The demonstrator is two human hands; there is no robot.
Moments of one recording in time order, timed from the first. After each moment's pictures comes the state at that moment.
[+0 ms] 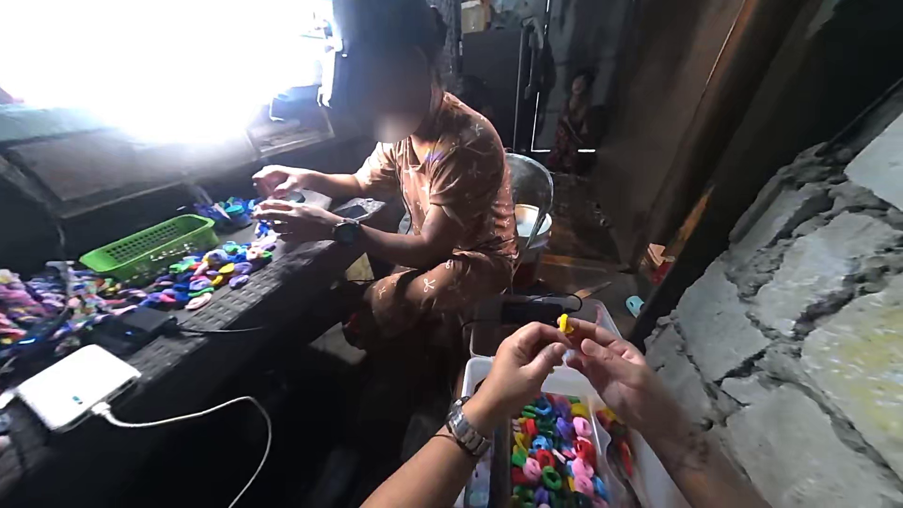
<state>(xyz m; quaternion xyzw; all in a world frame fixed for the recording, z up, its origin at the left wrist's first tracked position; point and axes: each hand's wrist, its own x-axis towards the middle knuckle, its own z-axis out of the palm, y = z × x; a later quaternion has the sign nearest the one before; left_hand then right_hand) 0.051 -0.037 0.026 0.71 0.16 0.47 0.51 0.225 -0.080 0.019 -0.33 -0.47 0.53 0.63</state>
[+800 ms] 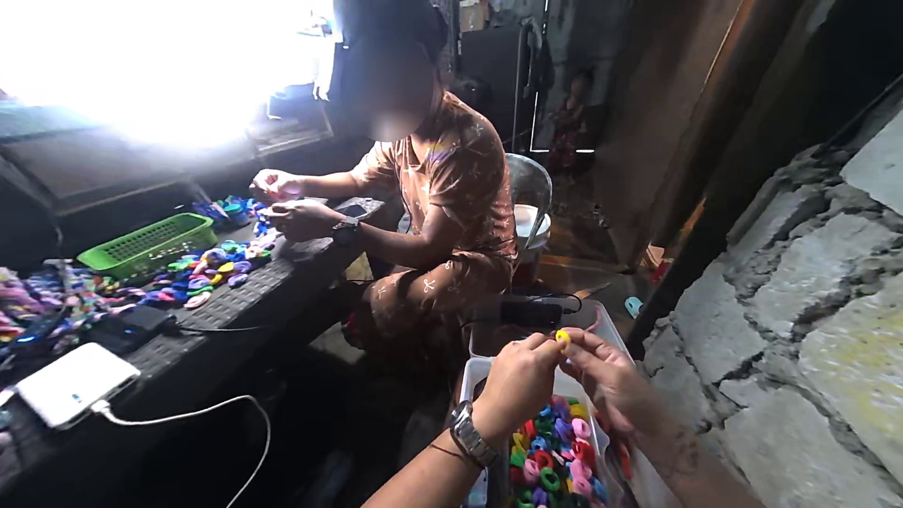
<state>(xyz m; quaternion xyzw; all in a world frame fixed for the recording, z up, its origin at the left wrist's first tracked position) 0.057 -0.038 0.014 0.87 0.27 0.40 0.11 0.211 -0.082 0.024 -0.39 -0.43 0.52 0.62</state>
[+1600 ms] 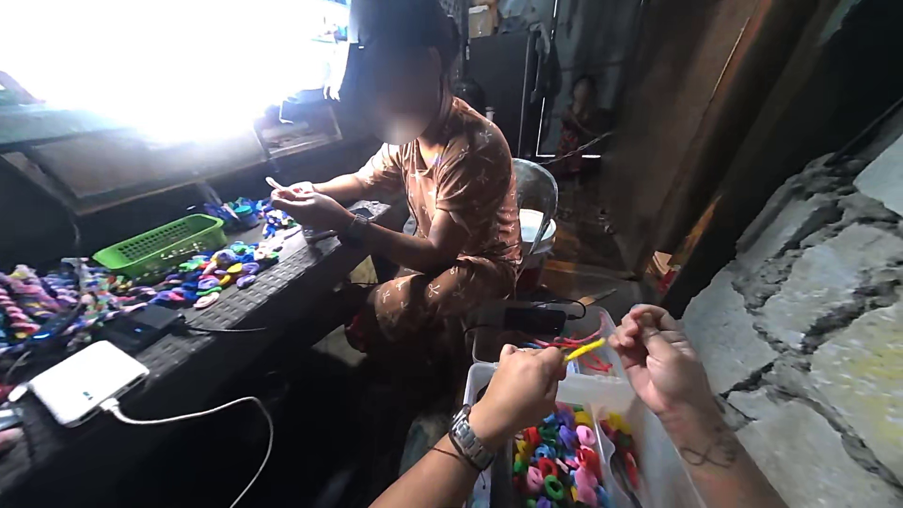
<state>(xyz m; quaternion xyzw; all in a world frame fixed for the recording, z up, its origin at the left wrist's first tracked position) 0.051 -0.038 0.024 0.89 0.31 0.27 0.19 0.244 -0.064 0.035 -0.32 -0.37 0.39 0.78</state>
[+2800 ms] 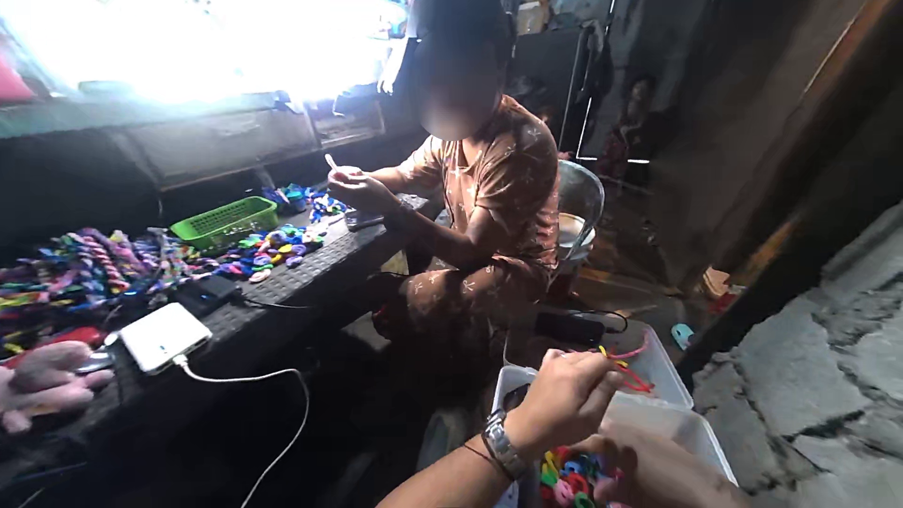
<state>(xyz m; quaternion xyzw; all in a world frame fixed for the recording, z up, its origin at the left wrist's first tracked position) 0.055 -0.040 0.020 0.85 0.20 0.44 0.23 0.230 -0.081 0.000 -0.47 -0.83 0.29 -0.05</state>
